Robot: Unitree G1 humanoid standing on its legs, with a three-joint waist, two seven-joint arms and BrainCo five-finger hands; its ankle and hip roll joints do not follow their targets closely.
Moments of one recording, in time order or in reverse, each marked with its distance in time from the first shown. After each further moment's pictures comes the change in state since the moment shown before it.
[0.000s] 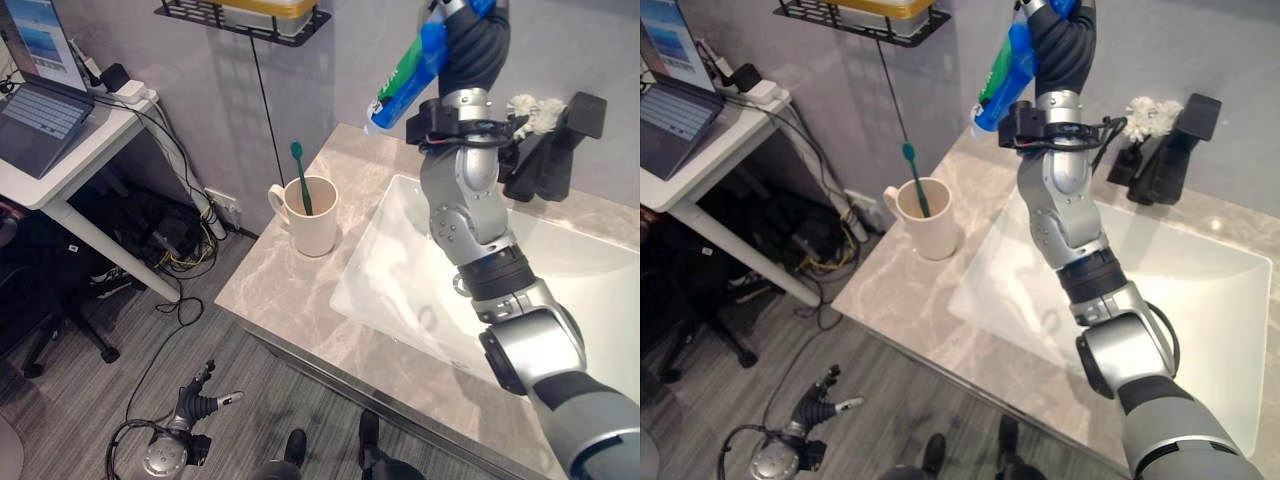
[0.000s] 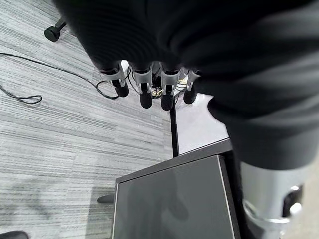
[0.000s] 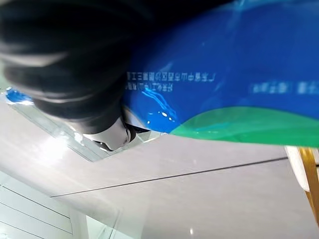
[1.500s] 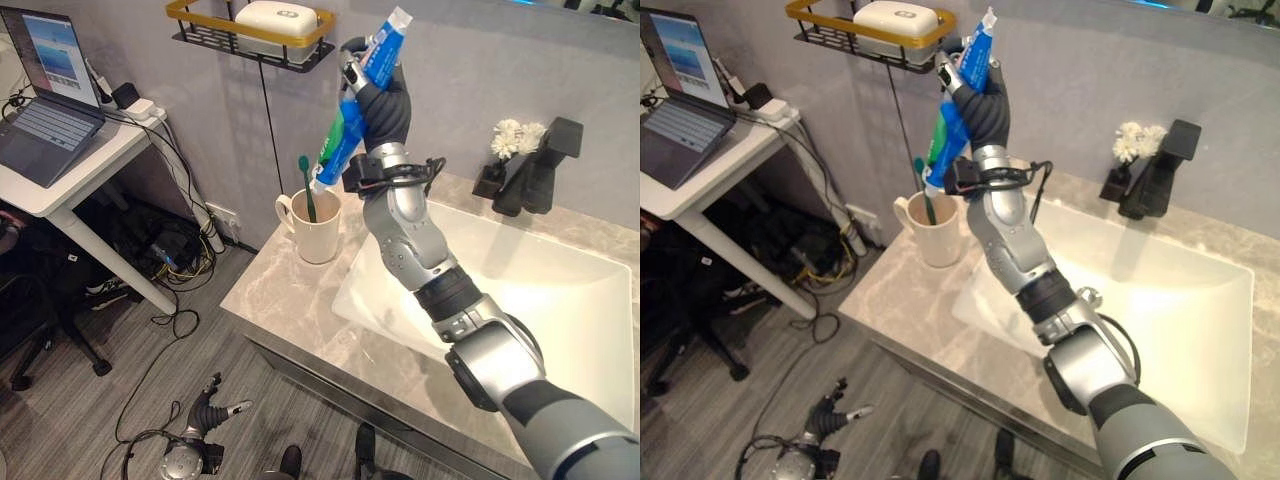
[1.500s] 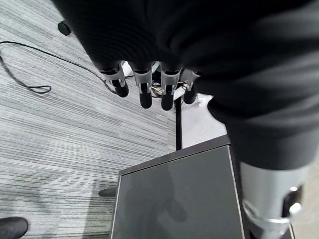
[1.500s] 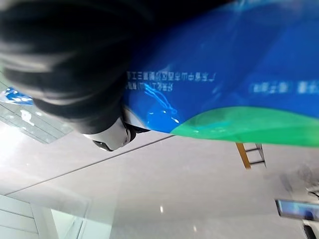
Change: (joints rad) left arm -0.005 -0.075 -0.036 0.076 0.011 0.021 0.055; right arm 0.053 0.165 0.124 0.086 -0.001 0.069 0.002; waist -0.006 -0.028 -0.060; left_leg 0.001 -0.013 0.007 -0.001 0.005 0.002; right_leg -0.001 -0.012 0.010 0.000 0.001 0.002
